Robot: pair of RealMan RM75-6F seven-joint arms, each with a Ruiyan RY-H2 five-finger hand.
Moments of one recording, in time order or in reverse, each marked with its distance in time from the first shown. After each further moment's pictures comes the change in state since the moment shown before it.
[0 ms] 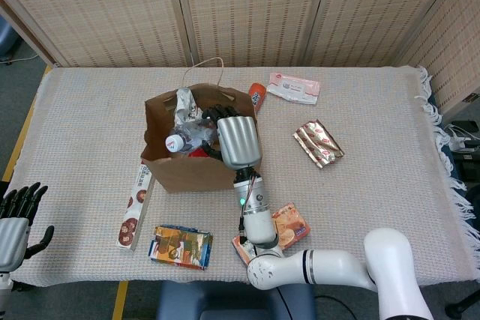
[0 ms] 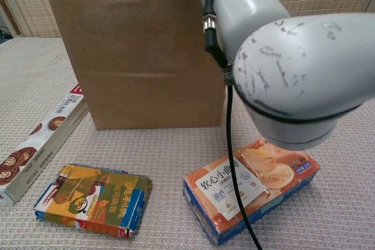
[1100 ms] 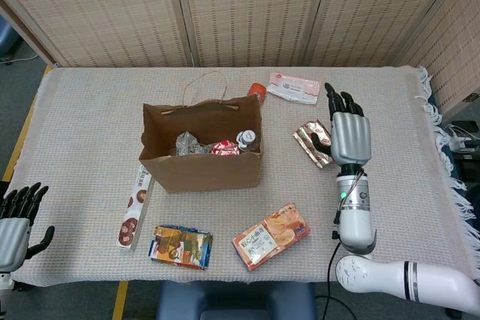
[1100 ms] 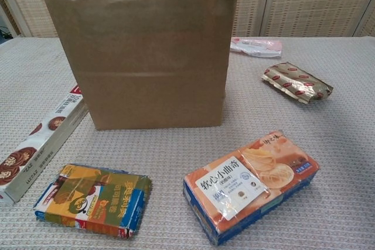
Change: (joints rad) left arm 0.000 -0.003 0.000 -0.005 0.001 0.002 0.020; right arm -0.390 0.505 -0.101 -0.407 0.180 0.060 -0.038
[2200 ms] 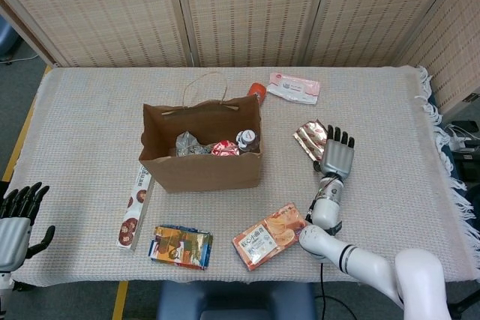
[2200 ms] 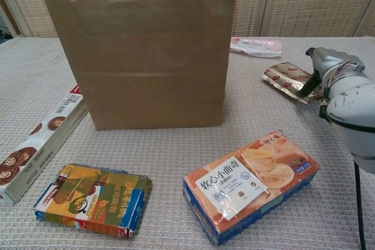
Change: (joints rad) left arm -0.003 0.000 0.001 0.007 0.003 -0.003 -0.007; right arm 0.110 -0.489 0.000 0.852 0.283 -0.261 -0.007
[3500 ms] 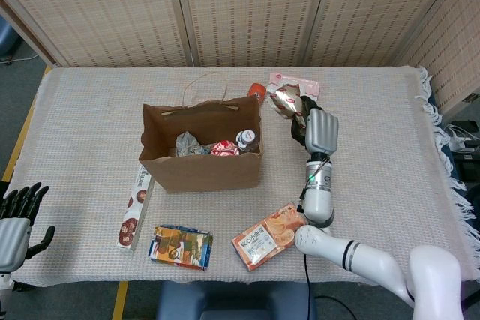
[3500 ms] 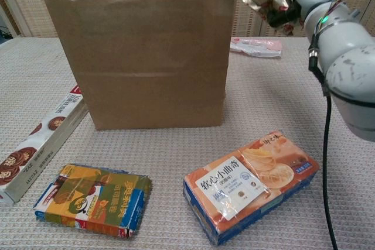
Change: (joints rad) left arm 0.002 -0.002 0.000 -0.001 0.000 0.005 0.002; right arm -0.006 0.105 0.124 -0.271 -0.373 0.089 0.260
